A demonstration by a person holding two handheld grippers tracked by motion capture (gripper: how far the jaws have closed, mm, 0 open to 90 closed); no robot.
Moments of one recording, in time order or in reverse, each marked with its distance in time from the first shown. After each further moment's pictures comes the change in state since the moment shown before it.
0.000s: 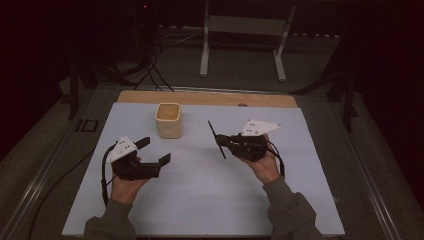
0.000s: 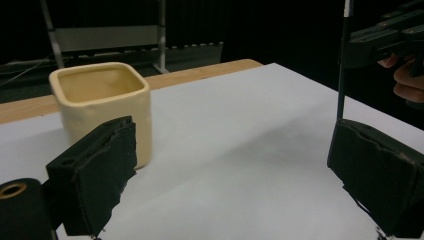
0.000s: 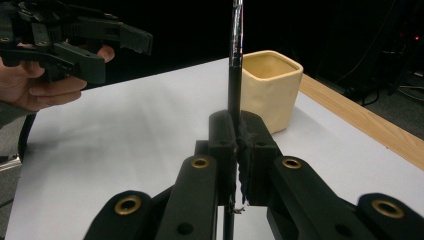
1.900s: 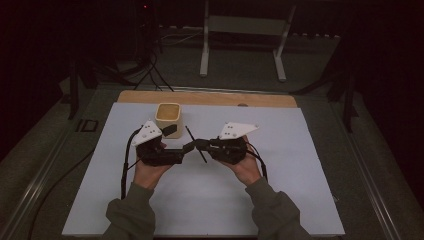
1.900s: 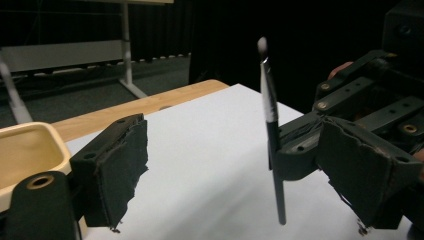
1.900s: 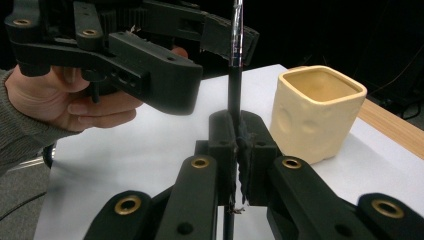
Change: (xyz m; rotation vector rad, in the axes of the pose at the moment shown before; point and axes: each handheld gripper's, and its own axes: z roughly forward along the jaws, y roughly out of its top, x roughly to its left) left arm -0.027 0.041 0.045 -0.034 -0.122 0.026; right arm 0.027 0.012 0.042 -0.010 0.095 -0.022
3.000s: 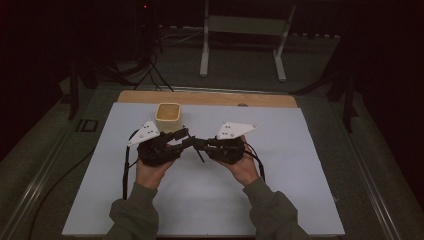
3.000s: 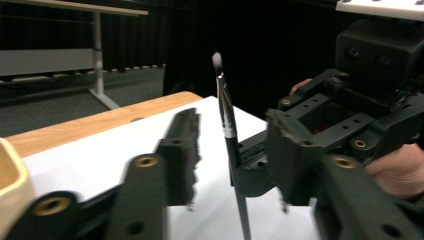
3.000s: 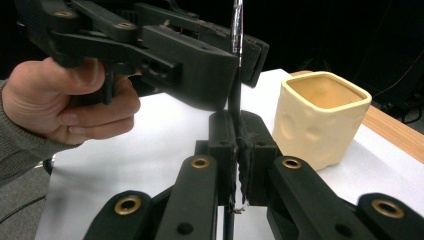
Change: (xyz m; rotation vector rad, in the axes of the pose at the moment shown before) left arm -0.001 0.000 -0.001 -0.052 -0.115 -0.045; right arm 0.003 0.003 0.005 -0.012 0.001 -0.003
